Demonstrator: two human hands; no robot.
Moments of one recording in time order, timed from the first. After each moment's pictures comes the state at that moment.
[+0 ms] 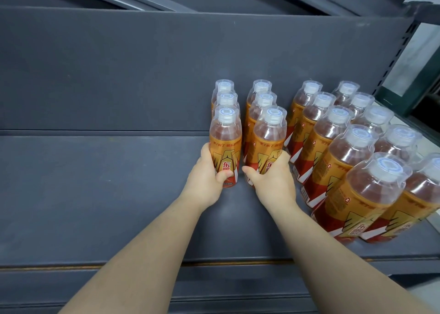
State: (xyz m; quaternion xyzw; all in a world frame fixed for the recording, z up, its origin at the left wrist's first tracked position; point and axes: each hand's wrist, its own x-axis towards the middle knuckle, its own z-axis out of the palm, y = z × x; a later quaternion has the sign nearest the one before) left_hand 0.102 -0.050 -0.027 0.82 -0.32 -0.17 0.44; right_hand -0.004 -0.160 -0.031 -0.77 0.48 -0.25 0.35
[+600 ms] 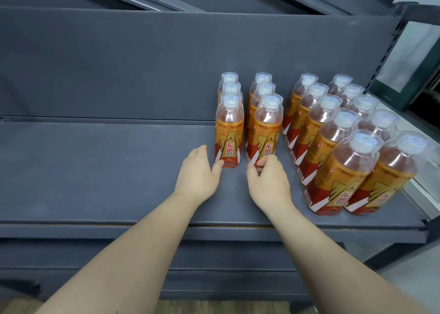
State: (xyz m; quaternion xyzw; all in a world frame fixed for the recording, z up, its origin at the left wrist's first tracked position) left_hand 0.065 0.004 -0.012 0.89 -0.31 -0.07 0.32; right_hand -0.047 -0.104 -0.023 -0.82 0.42 -0.24 0.32
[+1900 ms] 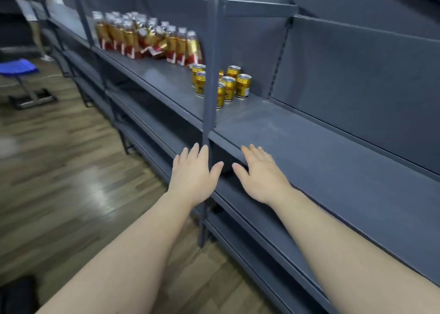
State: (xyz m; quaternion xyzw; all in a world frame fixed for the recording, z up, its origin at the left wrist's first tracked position) left_hand 0.183 0.546 -0.030 0.98 0.02 0.05 0.18; right_hand 0.199 0.371 -0.008 -0.98 -0.13 0.04 0.16
